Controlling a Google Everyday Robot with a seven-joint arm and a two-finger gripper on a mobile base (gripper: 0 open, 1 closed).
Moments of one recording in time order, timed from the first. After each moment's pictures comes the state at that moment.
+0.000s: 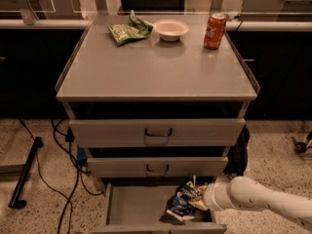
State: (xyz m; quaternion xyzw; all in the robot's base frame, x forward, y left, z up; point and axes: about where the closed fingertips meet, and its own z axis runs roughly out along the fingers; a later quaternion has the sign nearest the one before) arm 0.480 -0.167 0.362 -0.51 0.80 0.16 0.28
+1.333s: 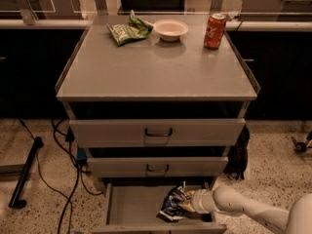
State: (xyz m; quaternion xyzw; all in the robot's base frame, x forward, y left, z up) arm 0.524 -0.140 0.220 -0.50 0.79 0.18 0.31
